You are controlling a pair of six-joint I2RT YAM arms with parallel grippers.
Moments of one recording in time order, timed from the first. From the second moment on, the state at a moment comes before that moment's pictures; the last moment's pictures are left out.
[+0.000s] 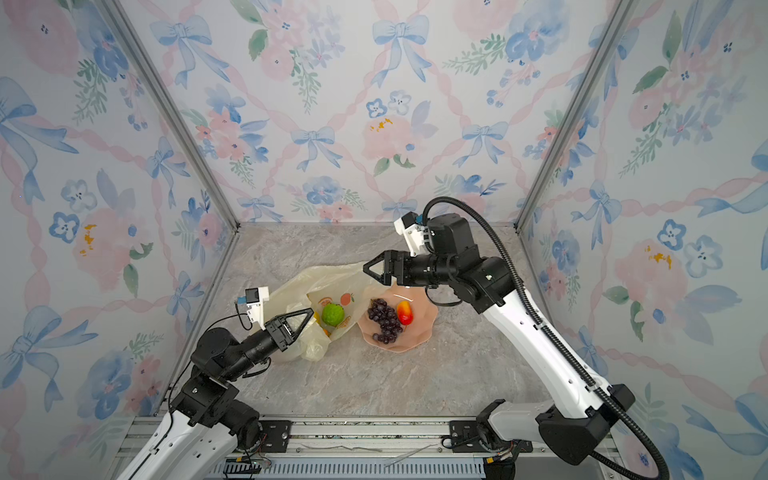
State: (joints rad) left arm -0.44 0.42 0.42 0.00 0.39 -0.93; right arm 0.60 1.28 1.57 -0.86 -0.40 0.55
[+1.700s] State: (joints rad) left arm -0.44 0.38 0.35 0.05 0.35 -1.02; right arm 0.52 1.83 1.31 -0.88 -0.07 0.37
